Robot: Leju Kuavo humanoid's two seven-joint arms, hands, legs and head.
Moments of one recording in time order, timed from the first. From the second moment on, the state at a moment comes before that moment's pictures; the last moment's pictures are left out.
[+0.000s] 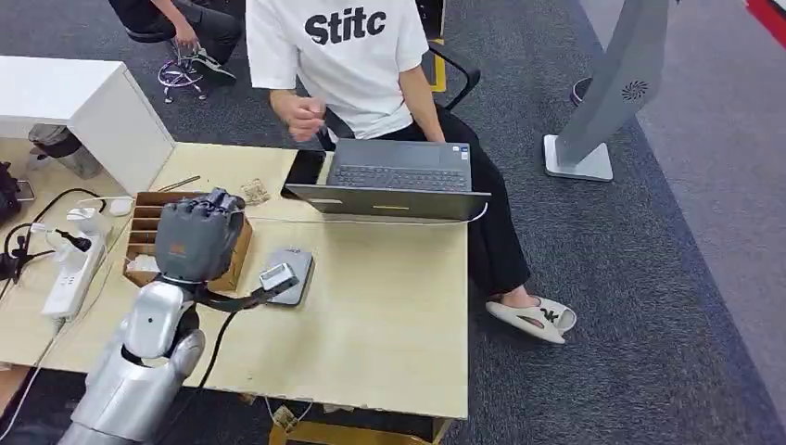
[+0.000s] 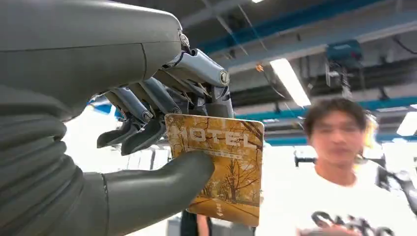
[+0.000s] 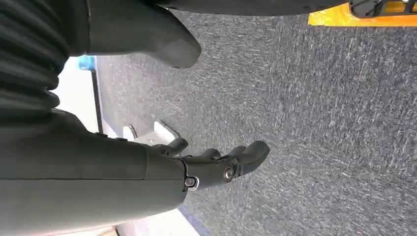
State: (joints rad) left arm -0.26 0.27 -0.21 -1.49 -1.41 0.49 0.03; right arm -0.12 0.14 1.55 -0.08 -1.14 -0.39 0.26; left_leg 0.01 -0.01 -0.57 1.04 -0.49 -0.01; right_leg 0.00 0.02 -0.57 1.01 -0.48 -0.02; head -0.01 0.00
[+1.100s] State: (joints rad) left arm -0.23 0.23 -0.29 -1.16 -1.48 0.46 0.14; right arm -0.11 0.14 1.55 -0.07 -1.16 -0.38 0.24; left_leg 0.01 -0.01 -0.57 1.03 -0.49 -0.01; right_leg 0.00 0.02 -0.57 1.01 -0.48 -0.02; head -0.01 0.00
